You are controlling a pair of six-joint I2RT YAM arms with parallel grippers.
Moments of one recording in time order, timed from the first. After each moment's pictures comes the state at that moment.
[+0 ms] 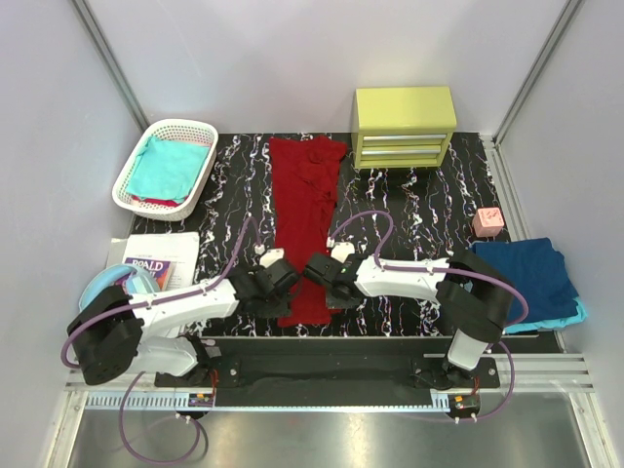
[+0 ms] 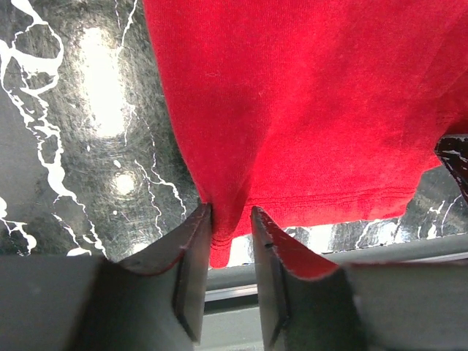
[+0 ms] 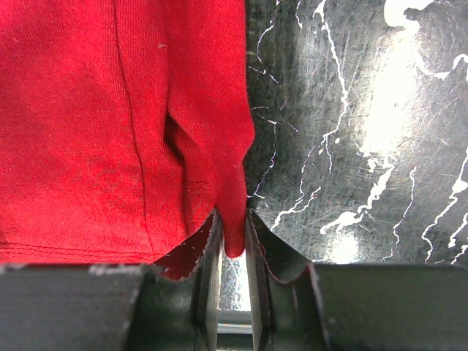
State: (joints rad) left arm -0.96 1.27 0.66 -0.57 -0.21 -0.96; right arm 1.07 1.73 1.03 -0.62 0.30 0.98
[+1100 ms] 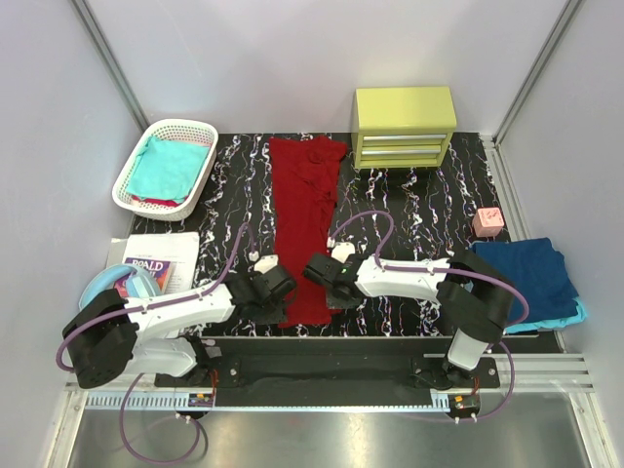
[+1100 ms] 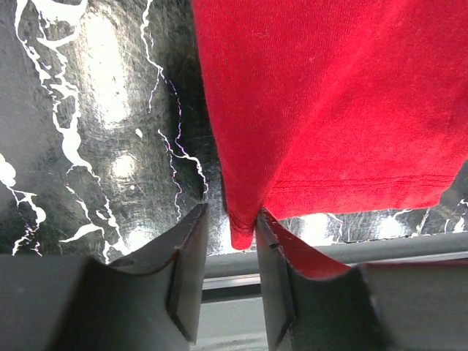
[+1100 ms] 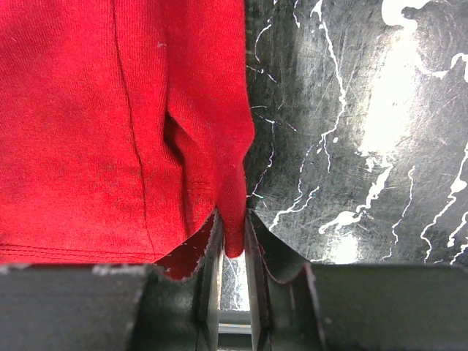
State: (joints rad) left arm -0.98 1.23 0.61 -0.62 -0.21 -1.02; right arm 1.07 1.72 1.03 -0.62 0.30 0.99
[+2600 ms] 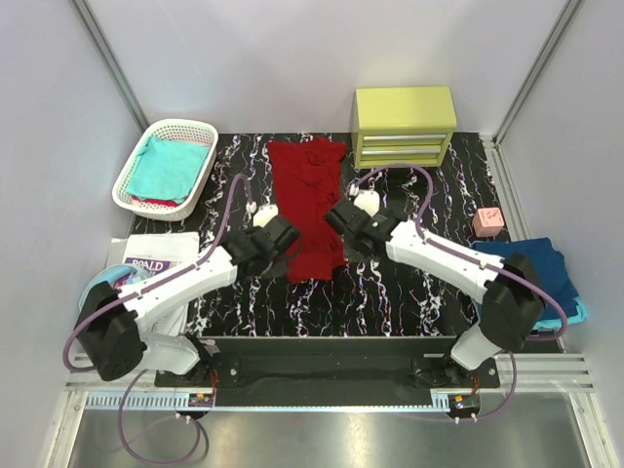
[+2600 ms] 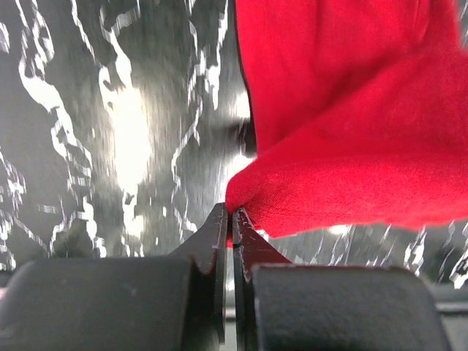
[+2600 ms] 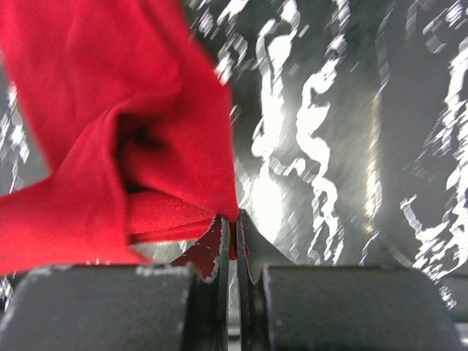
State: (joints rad) left arm -0.85 1.30 0.98 -0.80 -0.38 -0.88; right arm 0.89 1.56 1.26 -0.85 0.43 0.83
